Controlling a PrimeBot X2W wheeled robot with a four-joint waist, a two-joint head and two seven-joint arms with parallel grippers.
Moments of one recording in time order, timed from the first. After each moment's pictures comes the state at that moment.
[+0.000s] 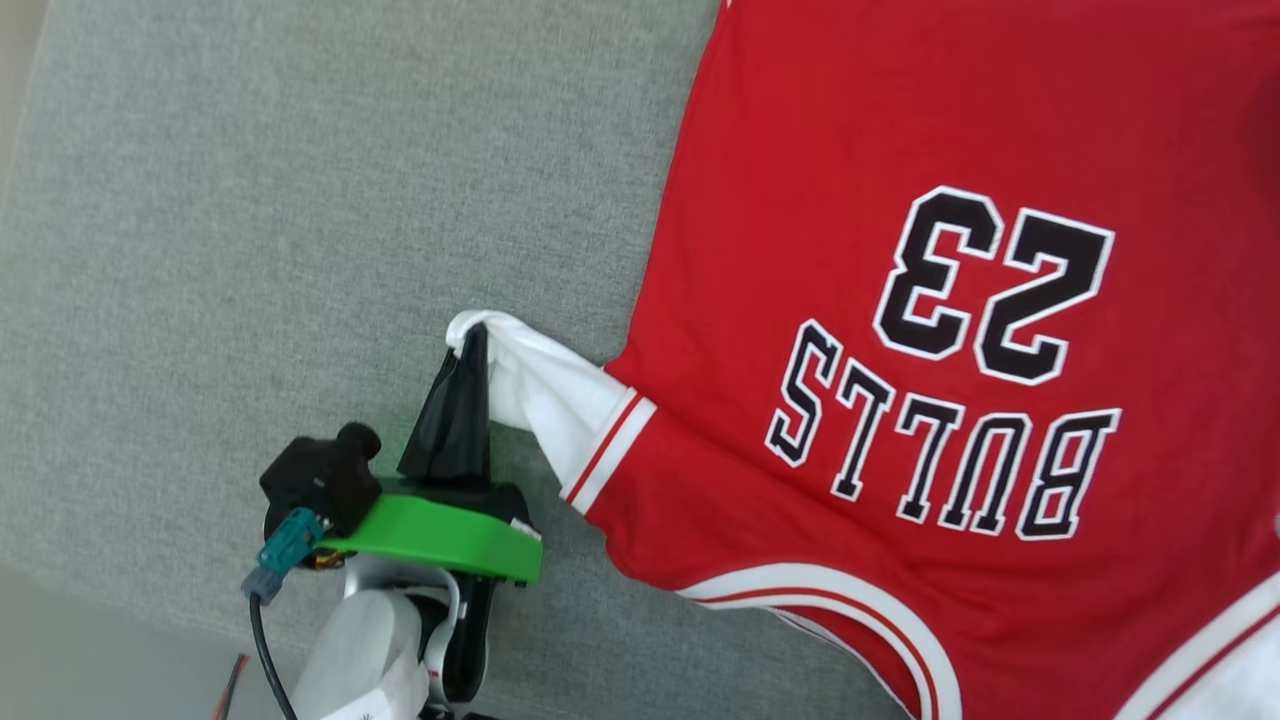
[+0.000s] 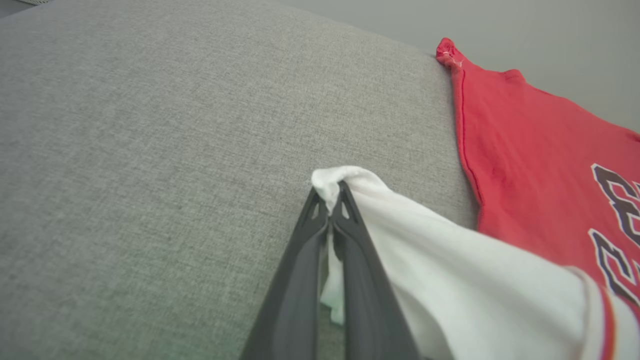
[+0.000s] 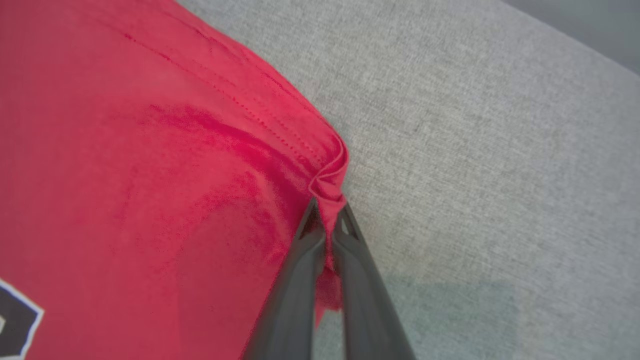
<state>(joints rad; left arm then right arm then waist) -0.19 0.07 -0.20 0.07 -0.42 -0.02 -0.26 -1.07 -0.80 0.52 0.43 0.81 0.13 0.83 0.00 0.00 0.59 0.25</state>
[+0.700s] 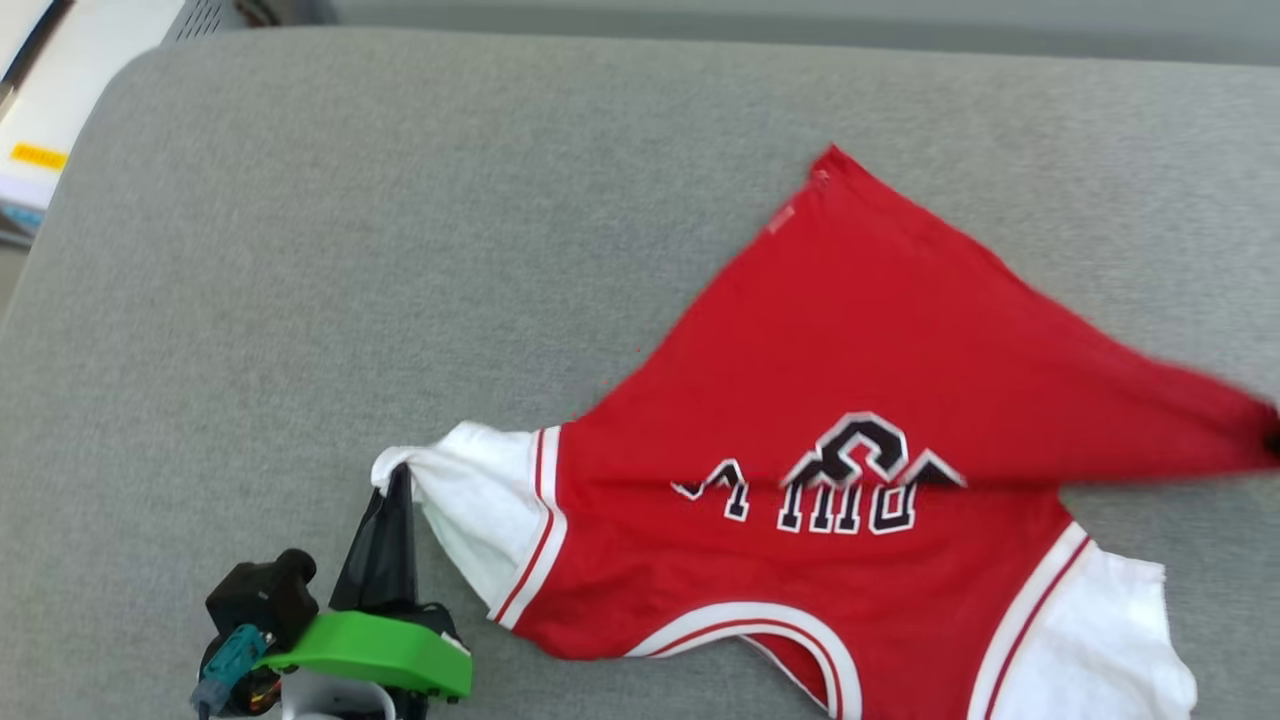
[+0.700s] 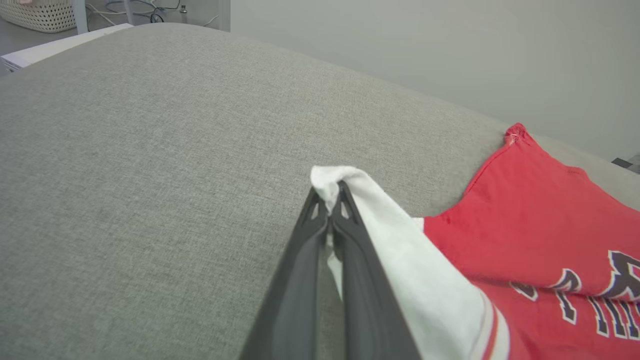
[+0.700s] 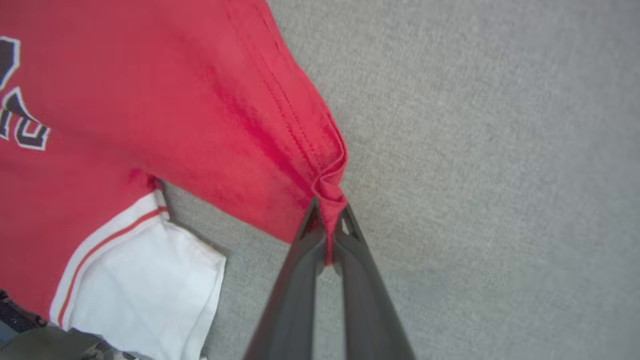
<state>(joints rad) 0.02 0.12 -0.12 0.07 -0.43 0.01 -0.24 -0.46 -1.09 0.63 0.12 1.09 0.13 0.52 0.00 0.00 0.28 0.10</state>
